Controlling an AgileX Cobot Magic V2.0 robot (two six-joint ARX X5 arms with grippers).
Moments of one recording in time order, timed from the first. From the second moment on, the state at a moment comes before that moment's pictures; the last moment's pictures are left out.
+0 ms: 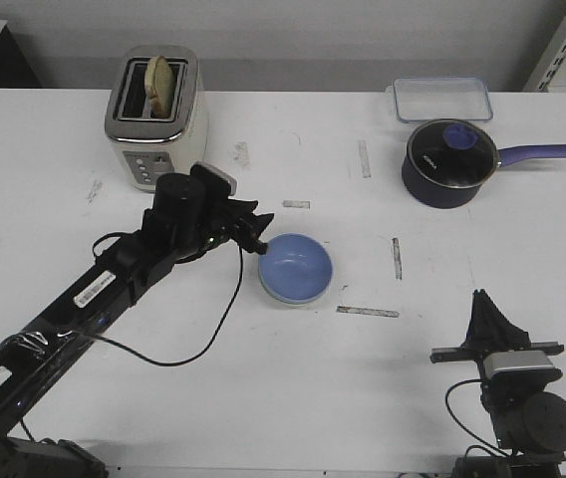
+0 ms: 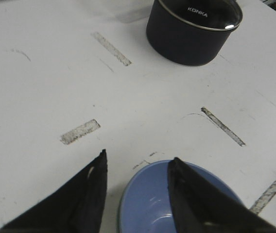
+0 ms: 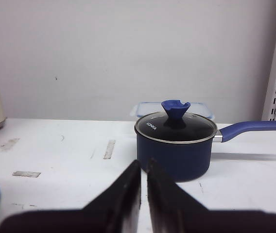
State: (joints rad) left arm -0.49 1.50 1.29 -0.13 0.29 -0.04; right arm 0.03 0.21 0.32 -0.07 -0.06 0.02
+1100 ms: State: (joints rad) left arm -0.09 0.43 0.42 0.10 0.07 -0.01; right arm 0.03 0.21 0.32 -0.07 -0.06 0.02
